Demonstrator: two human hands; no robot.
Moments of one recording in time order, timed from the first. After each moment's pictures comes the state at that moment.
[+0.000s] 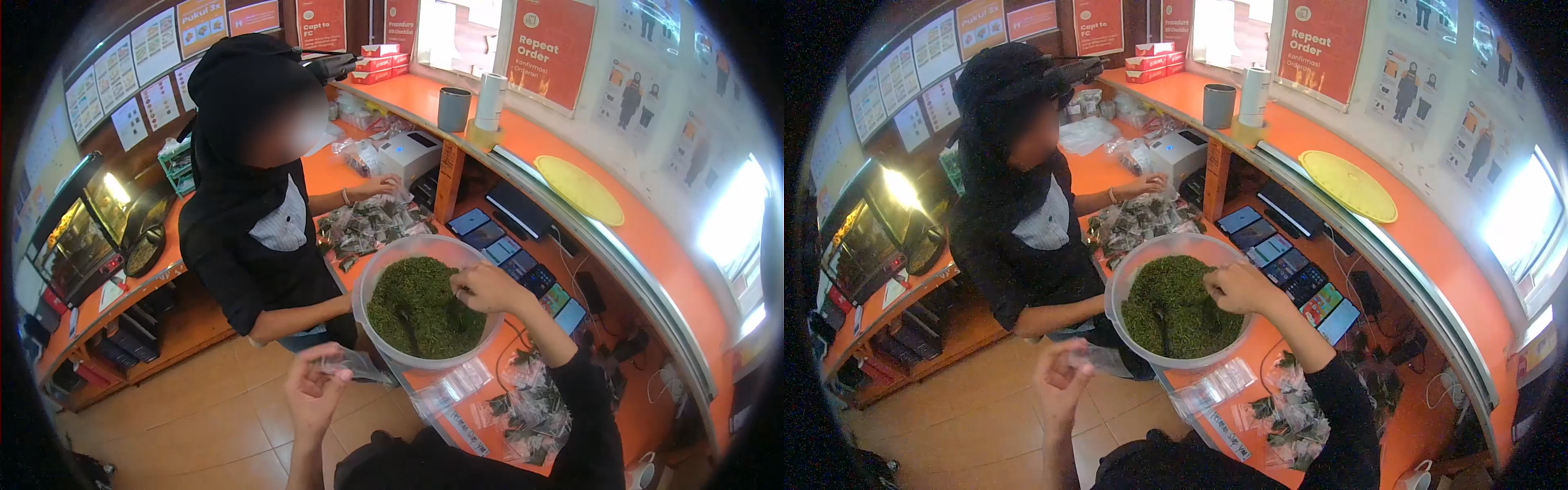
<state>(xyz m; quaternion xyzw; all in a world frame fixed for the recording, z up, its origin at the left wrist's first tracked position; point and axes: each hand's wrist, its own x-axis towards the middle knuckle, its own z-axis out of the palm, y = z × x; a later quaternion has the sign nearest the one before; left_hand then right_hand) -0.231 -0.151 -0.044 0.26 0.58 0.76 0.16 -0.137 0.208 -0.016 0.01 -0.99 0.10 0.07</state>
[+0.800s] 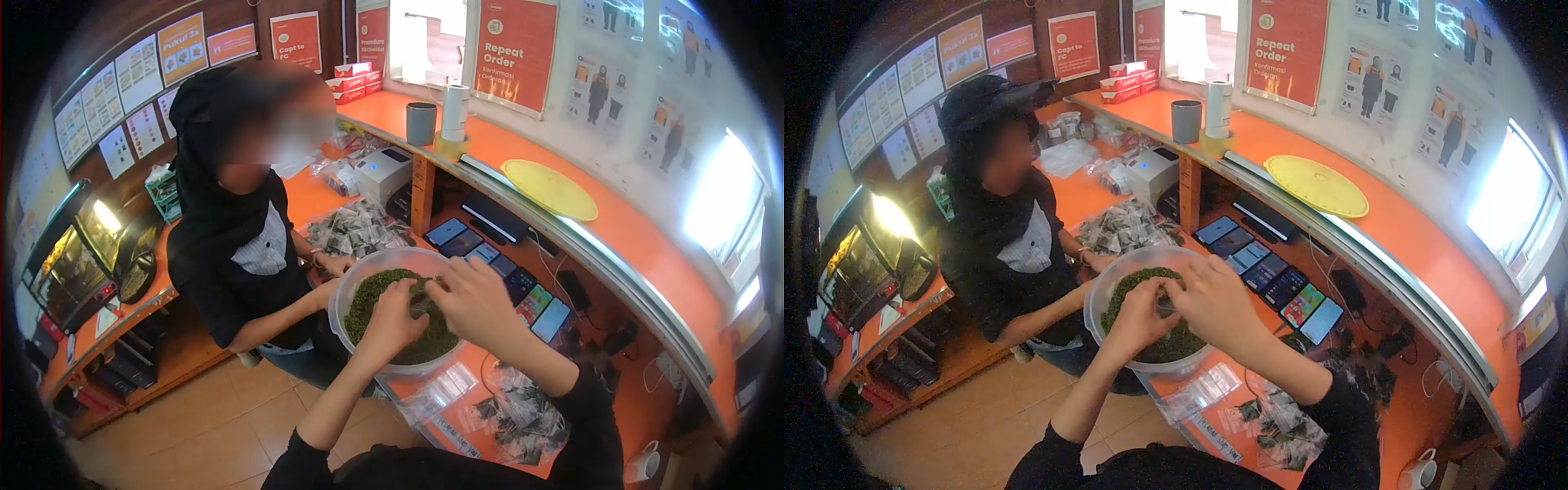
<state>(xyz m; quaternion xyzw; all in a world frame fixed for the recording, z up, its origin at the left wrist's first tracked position) -0.247 0.043 -0.045 0.57 0.69 0.45 -0.03 -0.099 0.132 0.057 0.01 -0.93 -0.15 0.34</state>
